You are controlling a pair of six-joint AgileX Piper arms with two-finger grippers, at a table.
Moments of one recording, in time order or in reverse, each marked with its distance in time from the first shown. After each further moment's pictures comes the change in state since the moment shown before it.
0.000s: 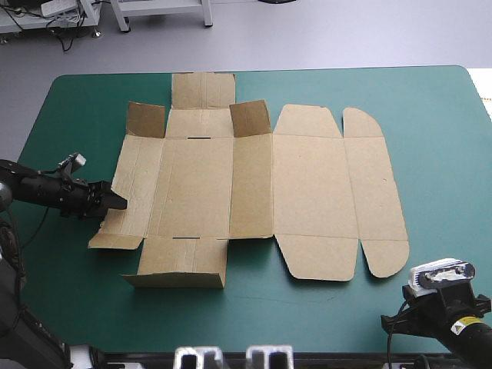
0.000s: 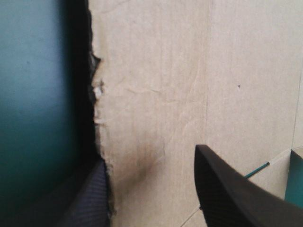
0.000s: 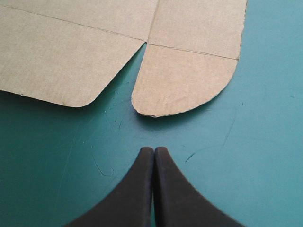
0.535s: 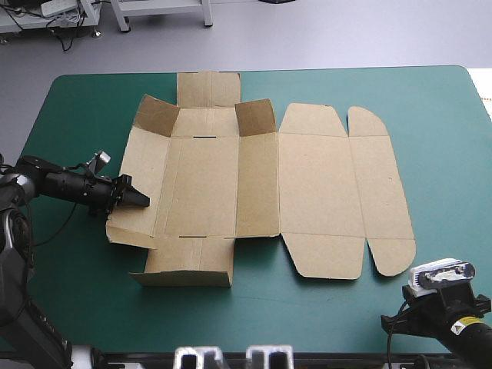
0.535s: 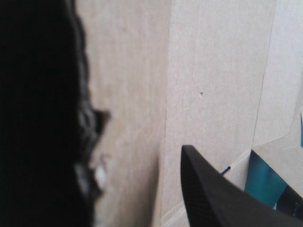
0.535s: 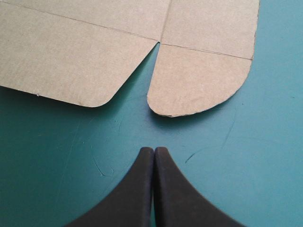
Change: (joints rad) left arm -0.108 0.066 -0.006 -0.109 0.034 -0.054; right arm 0.000 0.000 0.000 0.000 0.000 0.000
